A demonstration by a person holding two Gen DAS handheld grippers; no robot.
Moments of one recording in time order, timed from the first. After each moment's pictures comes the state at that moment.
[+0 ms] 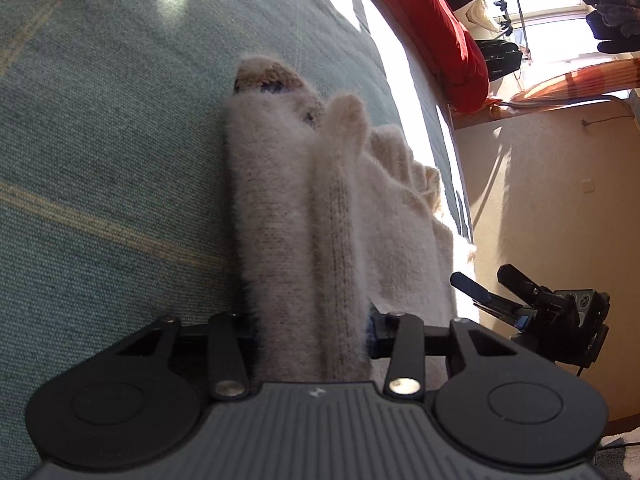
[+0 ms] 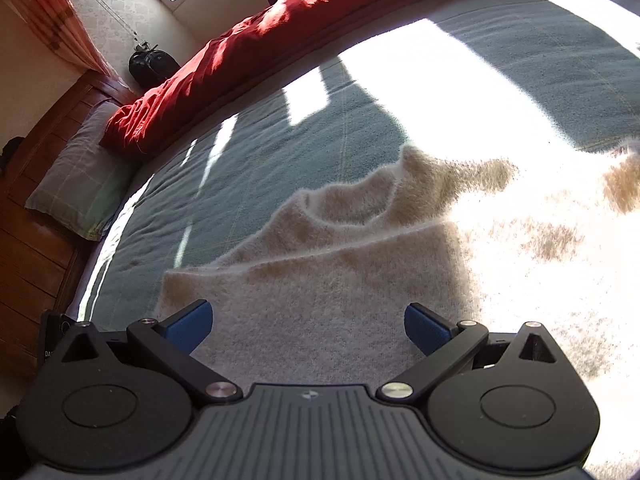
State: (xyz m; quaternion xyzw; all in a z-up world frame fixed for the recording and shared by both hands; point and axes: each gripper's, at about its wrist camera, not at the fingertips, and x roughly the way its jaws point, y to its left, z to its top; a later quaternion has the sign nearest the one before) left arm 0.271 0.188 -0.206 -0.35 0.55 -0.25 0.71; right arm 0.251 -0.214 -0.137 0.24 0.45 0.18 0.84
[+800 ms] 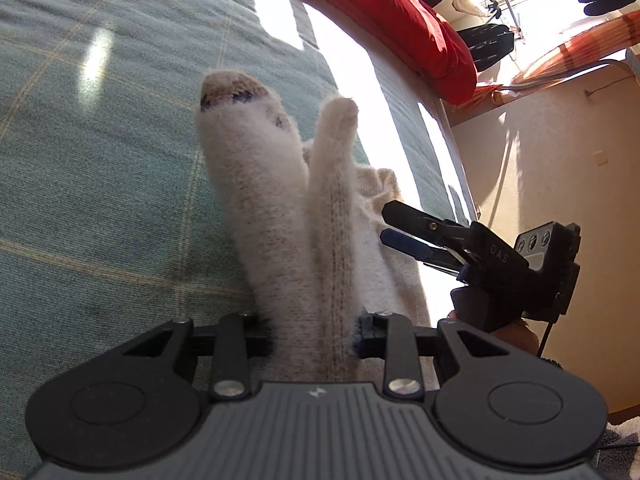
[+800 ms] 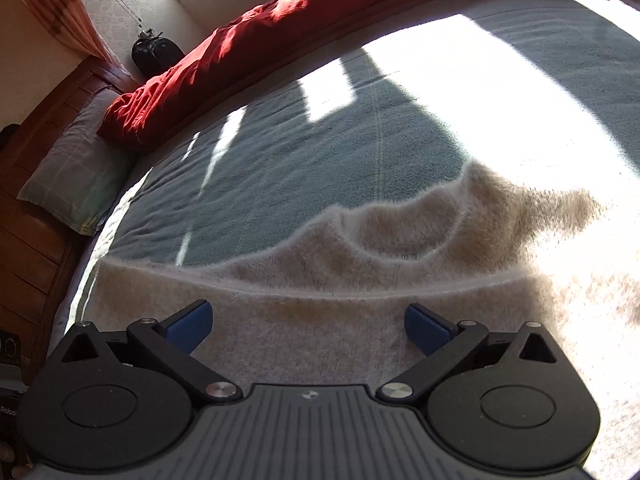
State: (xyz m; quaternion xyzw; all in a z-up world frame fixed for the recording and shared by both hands) left arm 0.252 0.163 -0.129 -0.29 0.54 -0.23 0.76; right arm 0.293 -0.174 -0.143 0.22 0.47 0.20 0.83
